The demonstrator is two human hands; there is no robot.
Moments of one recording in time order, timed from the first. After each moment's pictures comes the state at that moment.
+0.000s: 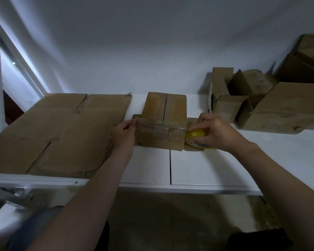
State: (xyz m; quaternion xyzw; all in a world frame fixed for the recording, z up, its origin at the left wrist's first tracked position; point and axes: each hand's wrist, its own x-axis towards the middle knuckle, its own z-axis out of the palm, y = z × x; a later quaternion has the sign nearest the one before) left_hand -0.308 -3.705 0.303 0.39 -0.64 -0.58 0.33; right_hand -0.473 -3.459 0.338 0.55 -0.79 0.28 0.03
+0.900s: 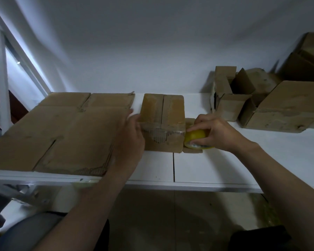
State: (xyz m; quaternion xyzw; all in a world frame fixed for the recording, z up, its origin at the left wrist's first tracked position) left_hand -0.269 -3.670 0.327 0.28 -0.86 -0.24 0.36; right_hand -0.468 -3.464 0.336 0.60 -0.75 0.28 0.02
